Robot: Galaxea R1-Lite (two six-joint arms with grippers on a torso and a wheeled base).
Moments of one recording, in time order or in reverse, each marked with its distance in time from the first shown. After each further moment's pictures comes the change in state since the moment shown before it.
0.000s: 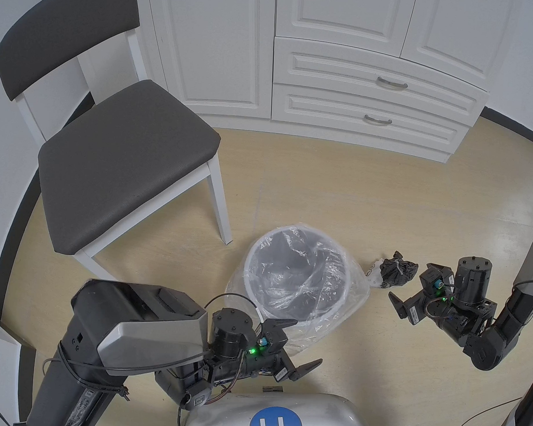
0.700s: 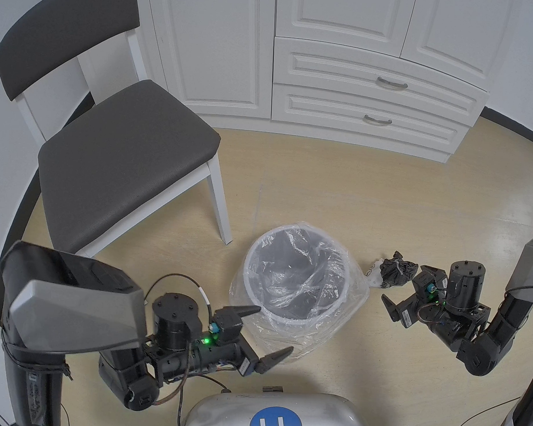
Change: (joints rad) left arm 0.073 -0.266 0.336 -0.109 0.021 -0.091; right arm 0.048 0.027 0.005 -0.036 -0.039 0.006
